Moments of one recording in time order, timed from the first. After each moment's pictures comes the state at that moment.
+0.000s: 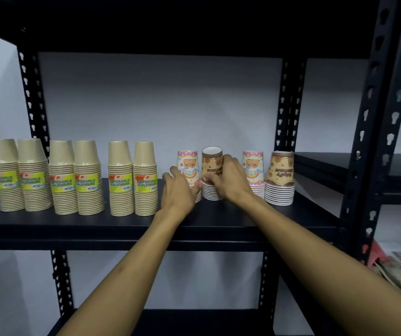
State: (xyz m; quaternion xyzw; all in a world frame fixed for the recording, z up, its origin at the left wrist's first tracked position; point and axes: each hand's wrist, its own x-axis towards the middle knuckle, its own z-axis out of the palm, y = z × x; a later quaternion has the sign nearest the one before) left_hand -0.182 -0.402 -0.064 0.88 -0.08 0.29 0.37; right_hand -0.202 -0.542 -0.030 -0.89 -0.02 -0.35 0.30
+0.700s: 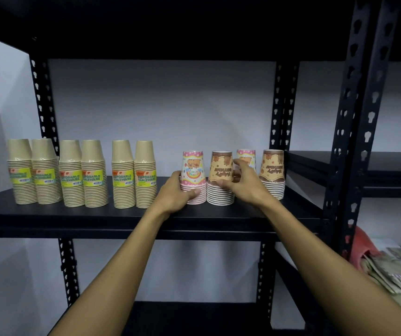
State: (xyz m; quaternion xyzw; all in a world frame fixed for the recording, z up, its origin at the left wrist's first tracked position) left_hand -0.214 -0.381 -0.063 0.84 -0.17 0.13 0.50; right_hand -0.260 -0.585 -0.035 -0.86 -0.06 -0.23 0.45
